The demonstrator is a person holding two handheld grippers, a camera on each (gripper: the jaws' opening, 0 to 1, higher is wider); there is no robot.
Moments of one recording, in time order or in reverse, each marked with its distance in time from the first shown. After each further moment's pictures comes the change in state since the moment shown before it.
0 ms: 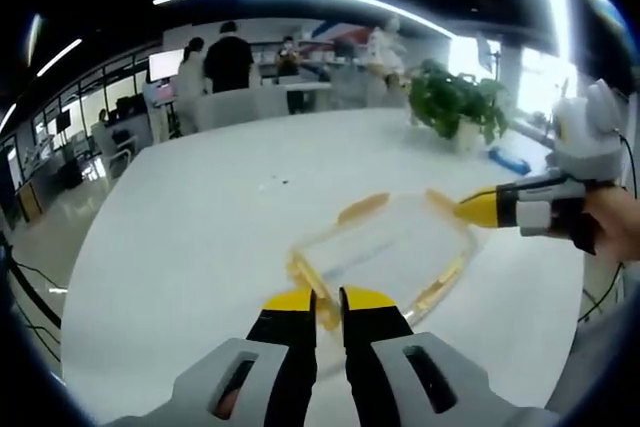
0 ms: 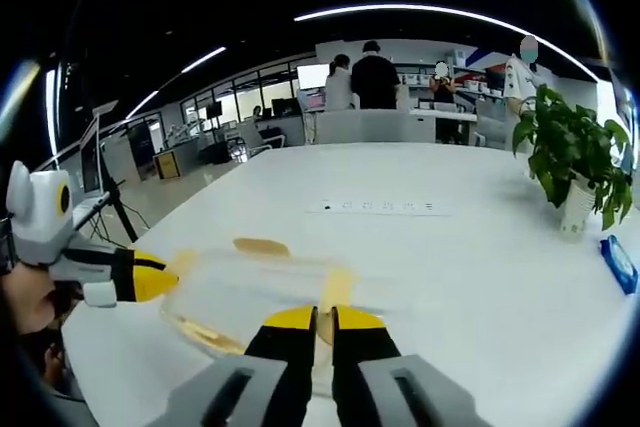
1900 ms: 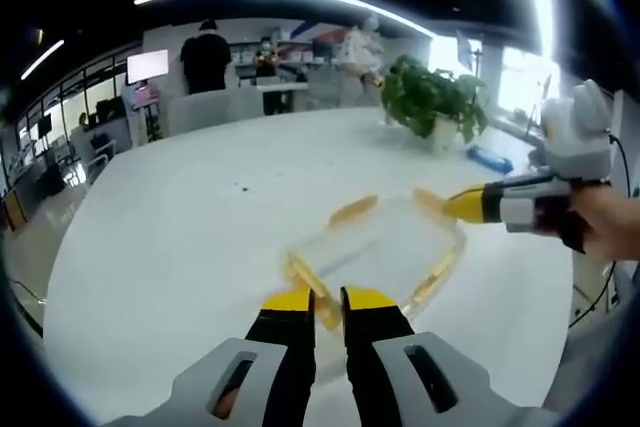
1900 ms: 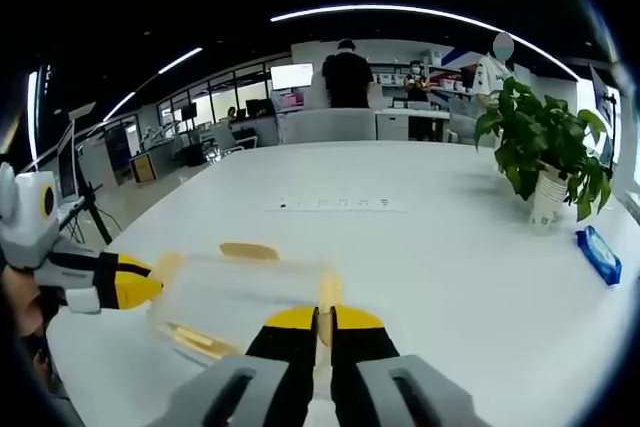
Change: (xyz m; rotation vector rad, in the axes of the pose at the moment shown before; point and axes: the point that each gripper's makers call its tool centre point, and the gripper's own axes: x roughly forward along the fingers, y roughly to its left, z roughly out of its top) left arm 0.024 -0.041 0.006 0.025 0.004 -0.082; right arm -0.010 -0.050 -0.005 0.026 0.001 -0.103
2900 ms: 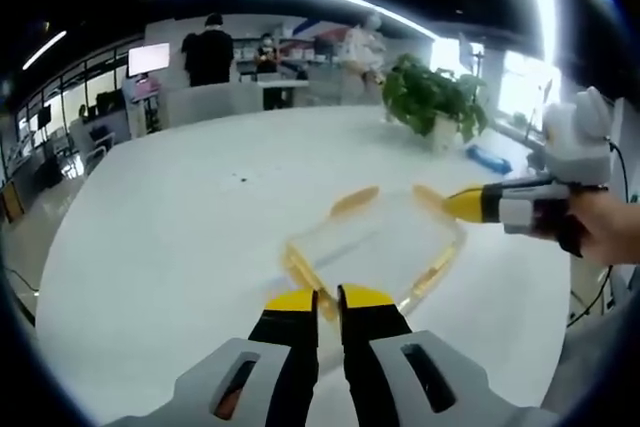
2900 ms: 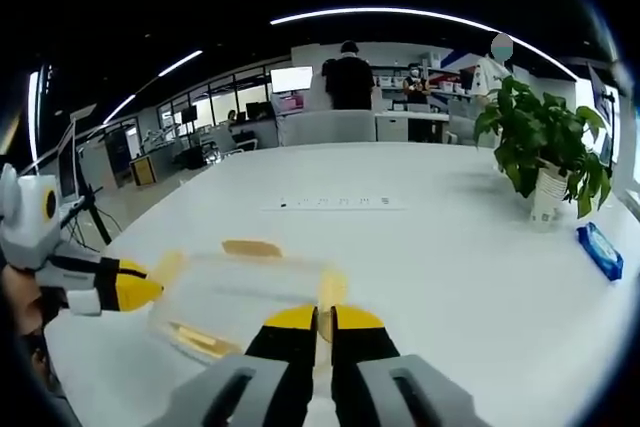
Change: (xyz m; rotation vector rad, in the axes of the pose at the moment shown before) left arm 0.001 0.001 -0.010 -0.021 0.009 -0.011; right arm 0.002 0.001 -0.005 0.002 -0.017 0.002
